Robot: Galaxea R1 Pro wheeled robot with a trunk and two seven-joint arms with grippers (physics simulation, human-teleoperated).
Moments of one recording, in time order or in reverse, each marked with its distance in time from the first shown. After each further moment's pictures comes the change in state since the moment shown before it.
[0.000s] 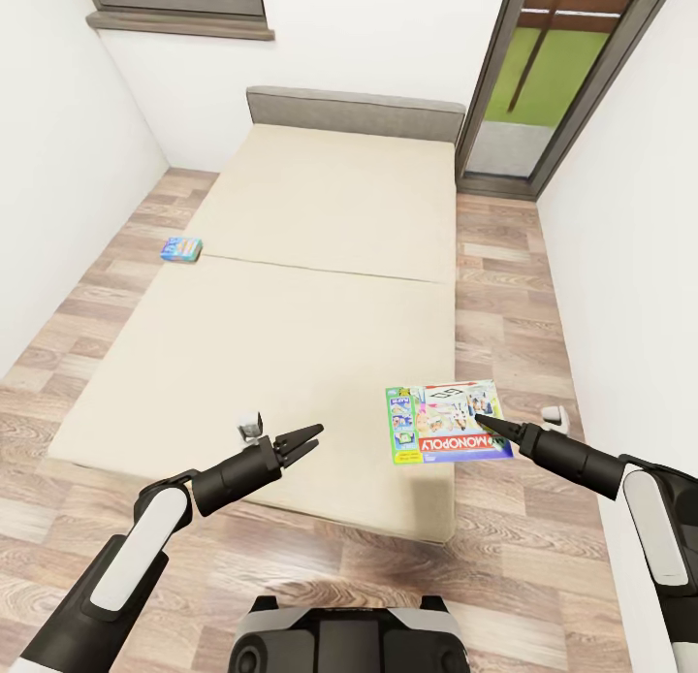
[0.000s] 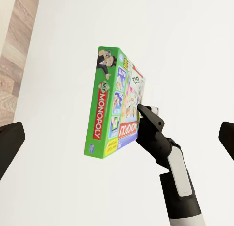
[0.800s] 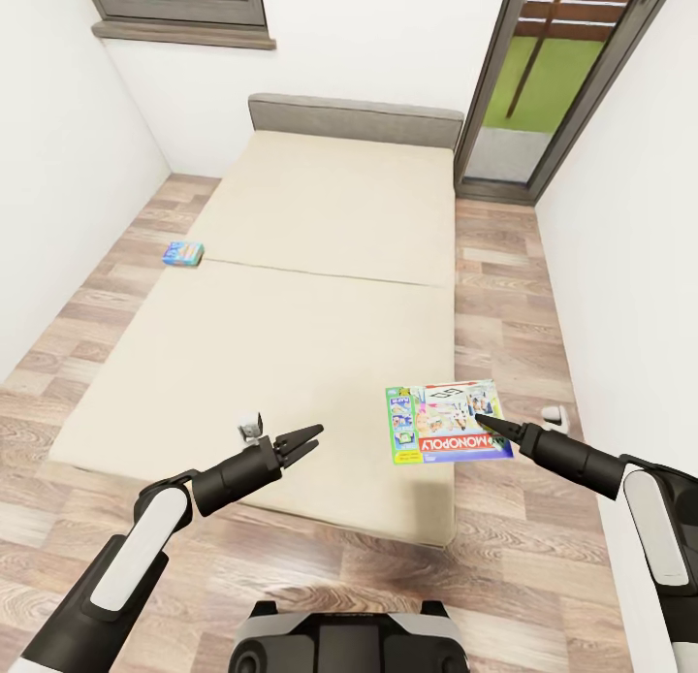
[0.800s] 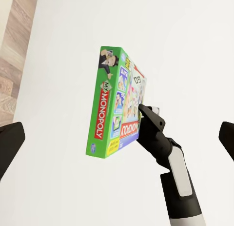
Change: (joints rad) left arm 0.000 0.000 0.000 0.001 0.000 0.000 0.001; right arm 0.000 -0.001 0.000 -0.001 -0.002 0.000 0.003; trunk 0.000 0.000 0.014
